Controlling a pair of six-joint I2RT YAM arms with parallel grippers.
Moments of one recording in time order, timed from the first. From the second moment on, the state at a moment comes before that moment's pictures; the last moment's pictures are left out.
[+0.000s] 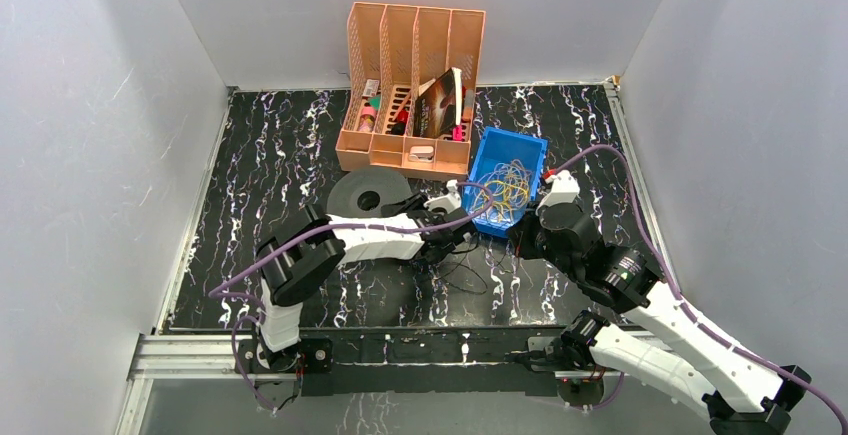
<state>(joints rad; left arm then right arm) -1.06 1.91 1.20 -0.58 -1.09 -0.11 0.84 0.66 0.77 -0.68 0.31 0.60</state>
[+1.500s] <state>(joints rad) -1.05 1.24 1.12 -0.82 -0.68 -0.34 0.84 0.76 1.05 -0.68 -0.09 0.49</state>
